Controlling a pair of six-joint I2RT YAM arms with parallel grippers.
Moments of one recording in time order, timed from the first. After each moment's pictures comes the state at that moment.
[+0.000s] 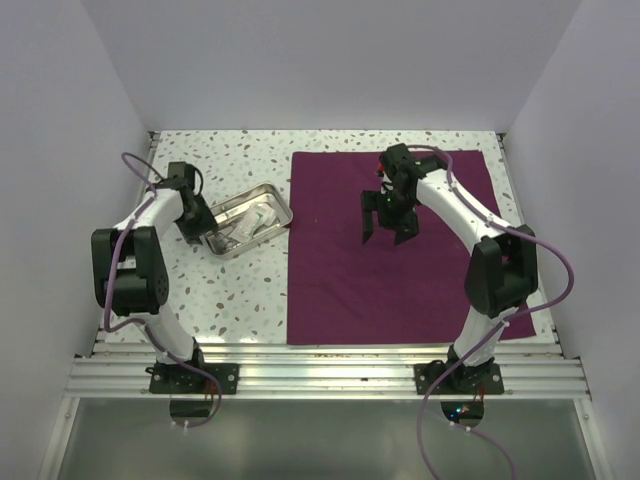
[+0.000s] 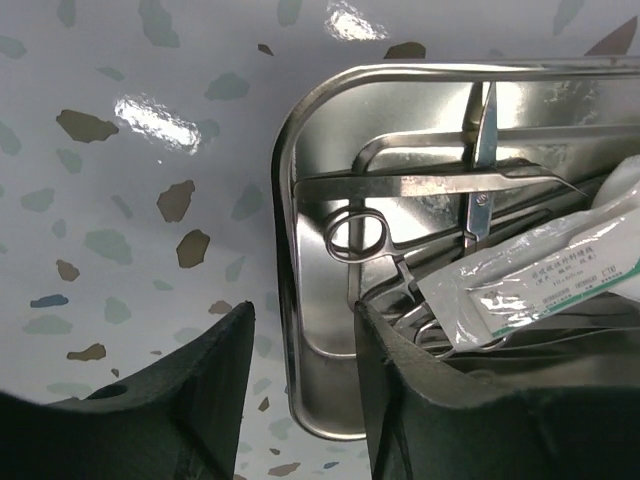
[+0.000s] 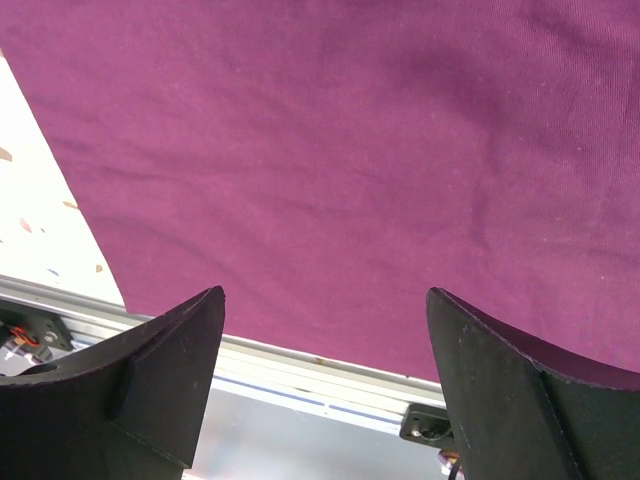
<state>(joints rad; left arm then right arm) 0.07 1.74 1.21 -0.69 -0.05 -0.49 0.39 1.80 1.57 -1.11 -0.15 0.38</state>
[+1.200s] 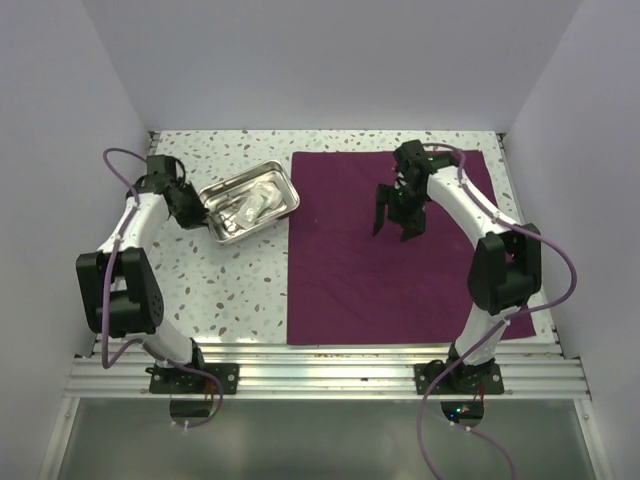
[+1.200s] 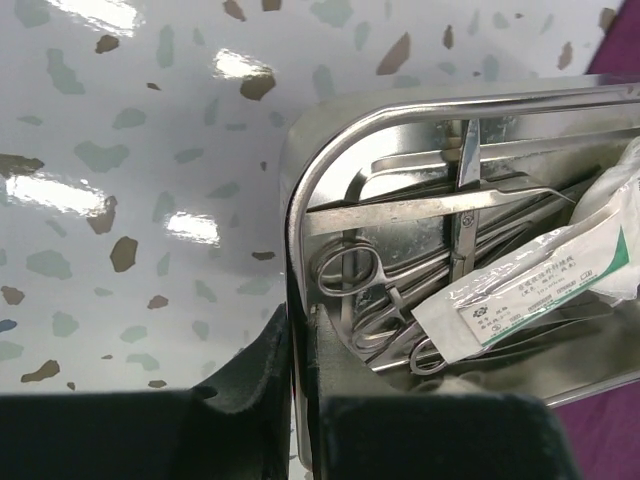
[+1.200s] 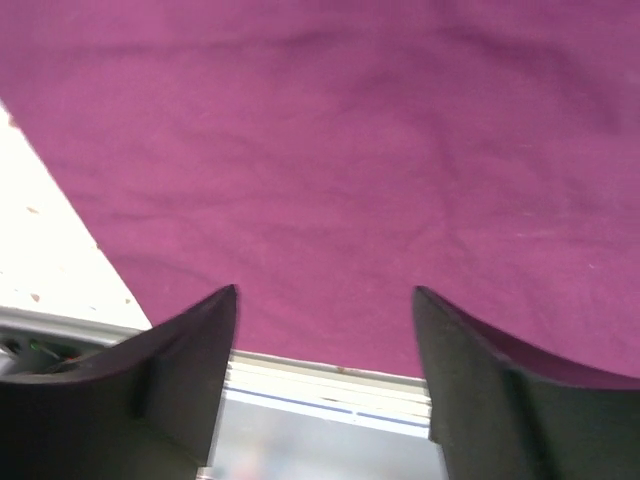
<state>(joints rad) 0.14 1.62 1.20 -0.63 0.20 -0.43 0.32 1.81 1.57 -1.09 -0.15 0.45</state>
